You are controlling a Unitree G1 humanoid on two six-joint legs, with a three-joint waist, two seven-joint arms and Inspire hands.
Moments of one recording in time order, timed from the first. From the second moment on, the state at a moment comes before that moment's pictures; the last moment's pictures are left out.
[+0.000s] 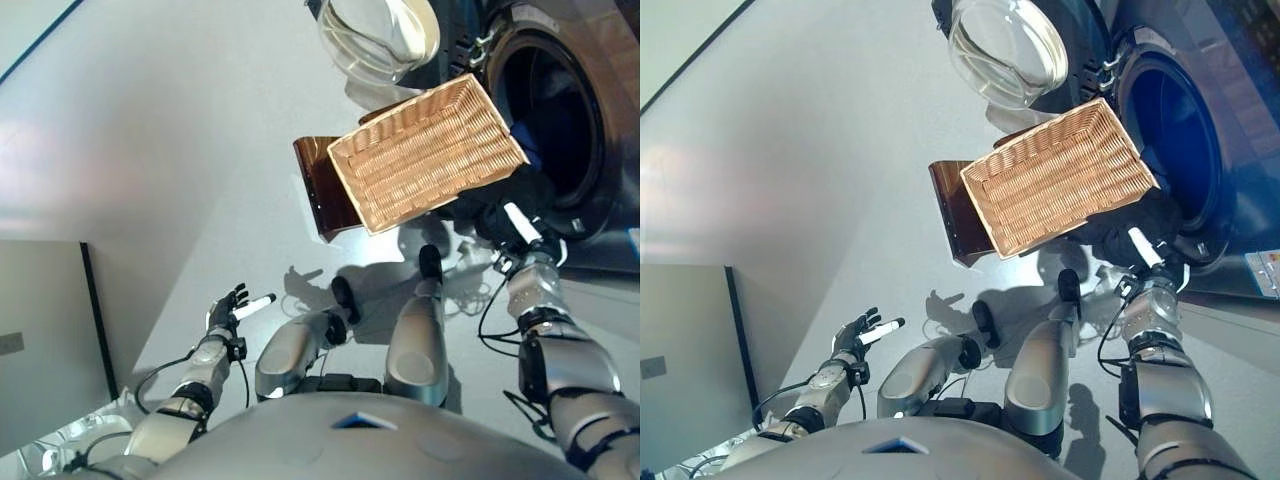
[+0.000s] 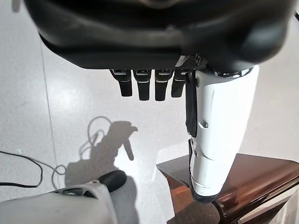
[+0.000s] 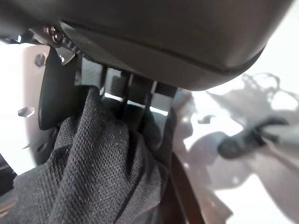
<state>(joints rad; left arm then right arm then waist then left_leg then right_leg) -0.02 0.15 -0.18 1.09 -0.36 -0.19 0.06 -0.45 -0.56 -0.09 1.21 0.71 -0.17 -0.13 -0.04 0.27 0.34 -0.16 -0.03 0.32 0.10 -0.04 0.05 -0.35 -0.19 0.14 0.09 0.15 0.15</state>
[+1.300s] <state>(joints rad) -0.02 0.11 -0.22 1.07 -0.36 -0.20 0.05 -0.62 -0.65 0.01 1.30 0.56 -0.11 -0.14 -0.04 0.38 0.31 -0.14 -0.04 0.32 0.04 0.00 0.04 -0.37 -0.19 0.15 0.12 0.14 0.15</state>
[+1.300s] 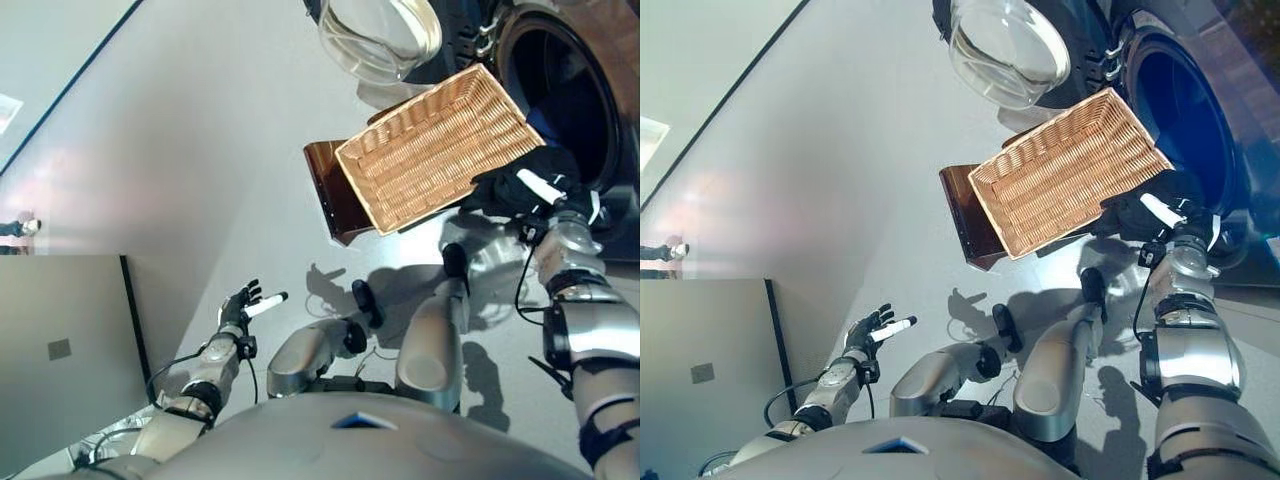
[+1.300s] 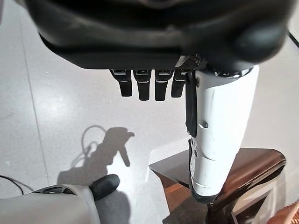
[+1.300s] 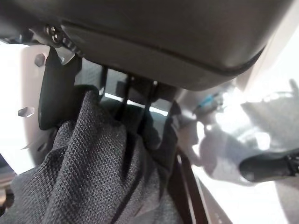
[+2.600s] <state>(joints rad) 0.06 0.14 -0.13 1.12 -0.29 -0.18 0.09 -0.27 -0.37 -0.08 1.09 0.62 -0.17 -0.24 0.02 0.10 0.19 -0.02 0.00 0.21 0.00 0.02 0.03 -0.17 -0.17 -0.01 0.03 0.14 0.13</state>
